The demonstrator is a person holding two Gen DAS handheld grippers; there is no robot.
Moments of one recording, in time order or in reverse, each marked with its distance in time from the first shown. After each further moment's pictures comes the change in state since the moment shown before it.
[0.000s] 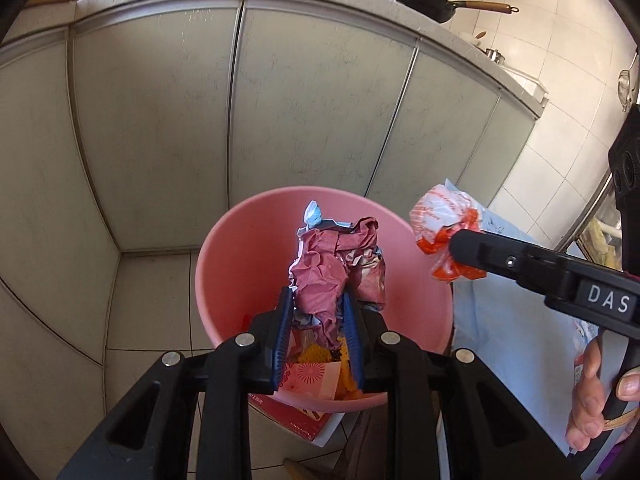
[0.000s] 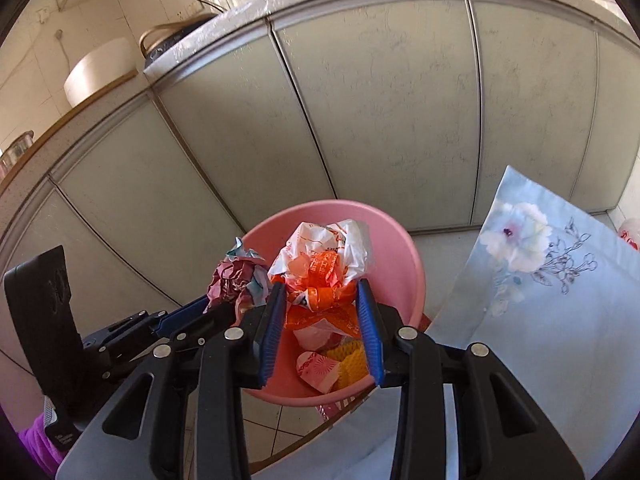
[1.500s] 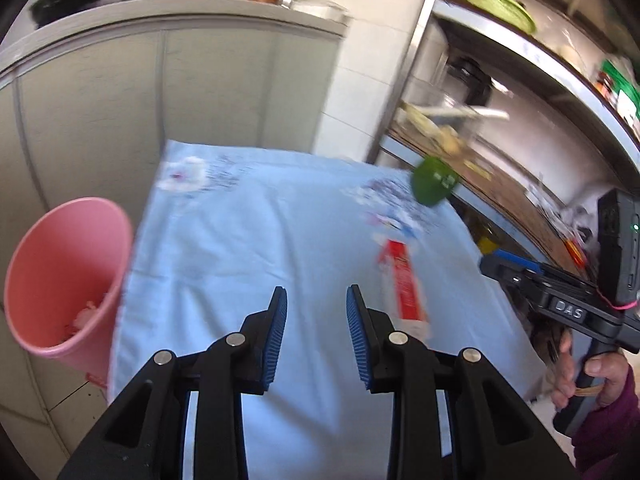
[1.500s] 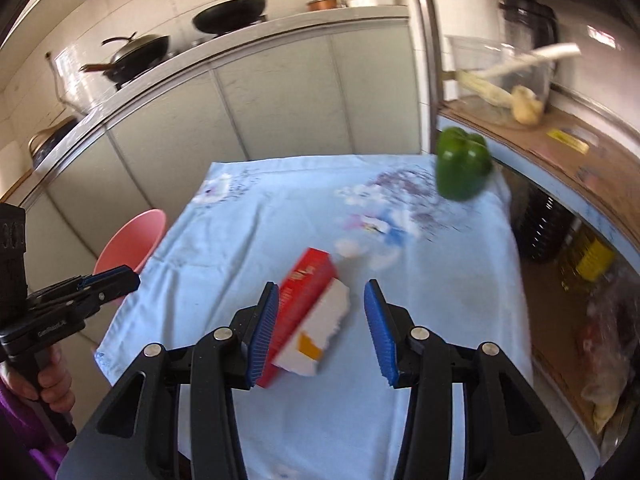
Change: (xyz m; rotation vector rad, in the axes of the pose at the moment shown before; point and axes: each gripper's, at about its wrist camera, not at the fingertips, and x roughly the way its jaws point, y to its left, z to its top) left arm -0.070 -0.231 -0.071 0.428 0.150 -0.467; right arm -0.281 -0.144 -0.207 0.374 -0.228 -0.477
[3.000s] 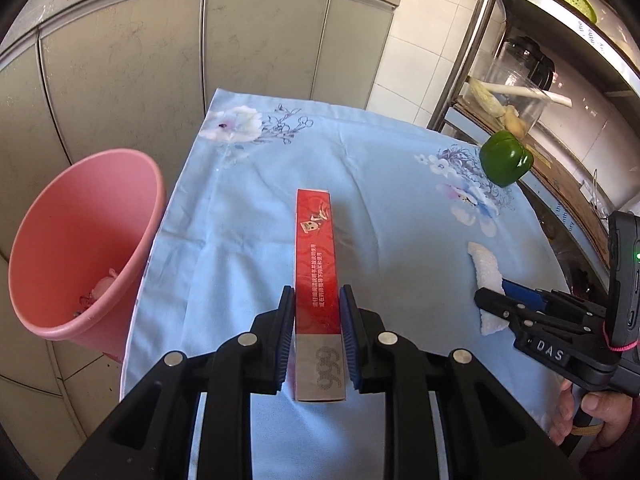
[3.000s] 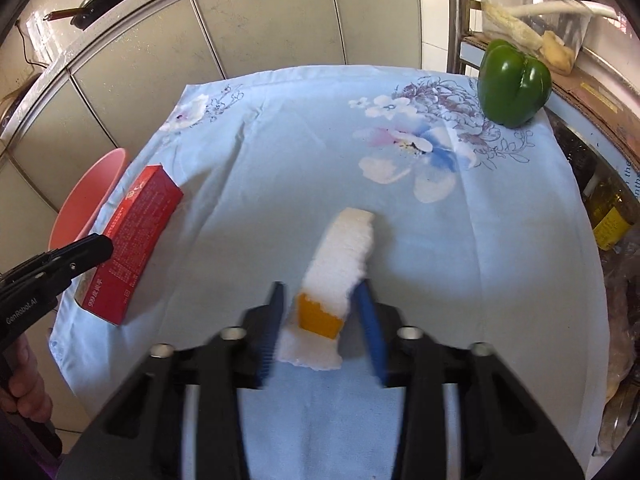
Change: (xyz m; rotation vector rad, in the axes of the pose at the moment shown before) left arm 0.047 0.054 -0.021 -0.094 0.075 0.167; right arm 0.101 0.035 -0.020 -0.017 0.221 -0.054
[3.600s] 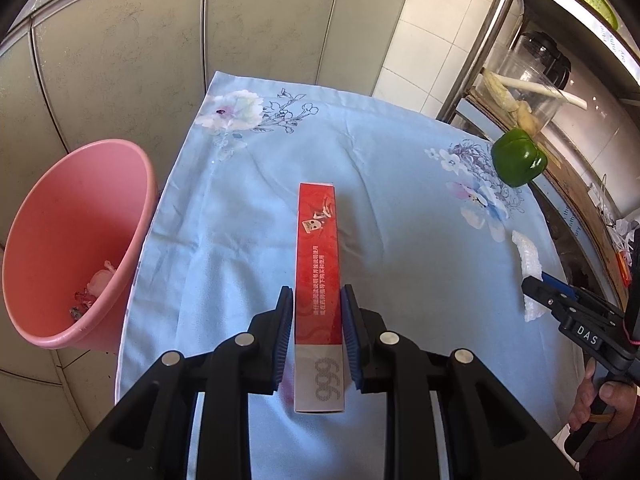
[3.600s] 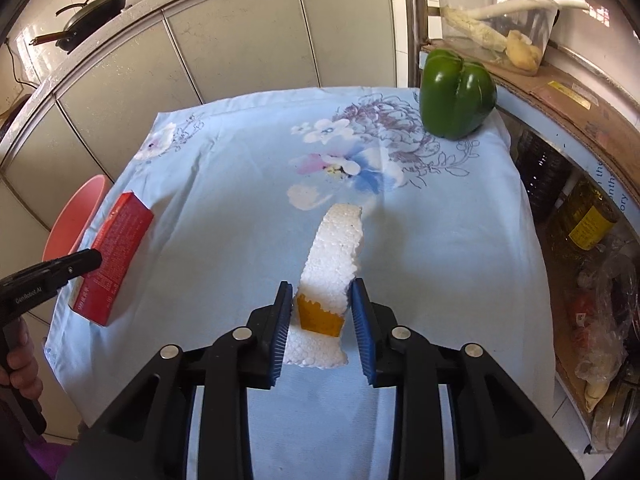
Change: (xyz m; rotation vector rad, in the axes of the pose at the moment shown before) left arm 0.018 -0.003 0.018 -0.038 0.078 0.015; right arm -0.018 -0.053 0.010 0.032 -0.032 -0.038
